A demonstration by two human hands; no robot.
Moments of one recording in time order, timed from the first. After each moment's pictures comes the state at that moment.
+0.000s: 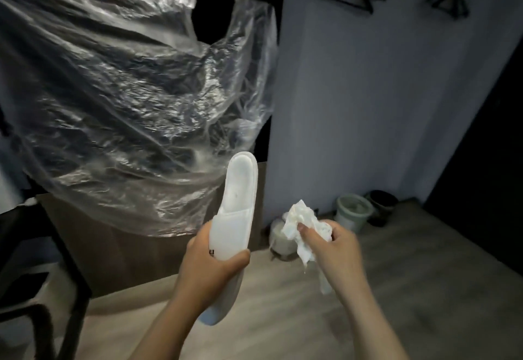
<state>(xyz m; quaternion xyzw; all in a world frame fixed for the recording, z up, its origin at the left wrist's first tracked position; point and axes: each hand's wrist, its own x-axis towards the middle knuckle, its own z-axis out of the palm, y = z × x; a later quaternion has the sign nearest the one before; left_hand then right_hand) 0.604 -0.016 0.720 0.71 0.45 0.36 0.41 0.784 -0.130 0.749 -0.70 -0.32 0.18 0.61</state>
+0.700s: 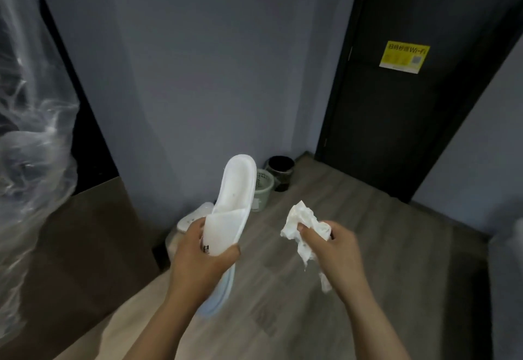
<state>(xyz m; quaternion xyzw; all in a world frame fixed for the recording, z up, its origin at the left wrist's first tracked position) 0.995 0.019 0.674 0.78 0.32 0.23 0.49 1.105 -0.173 0.696 -0.78 -0.09 0.08 0.61</state>
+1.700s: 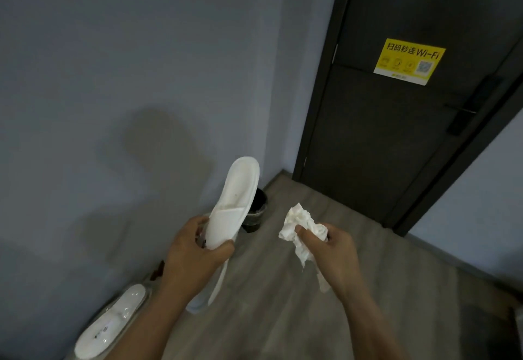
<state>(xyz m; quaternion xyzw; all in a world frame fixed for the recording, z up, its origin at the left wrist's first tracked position) 1.580 0.148 0.655 0.80 0.27 0.19 0.49 1.667 -0.071 0.686 -0.79 -0.04 0.07 0.61</state>
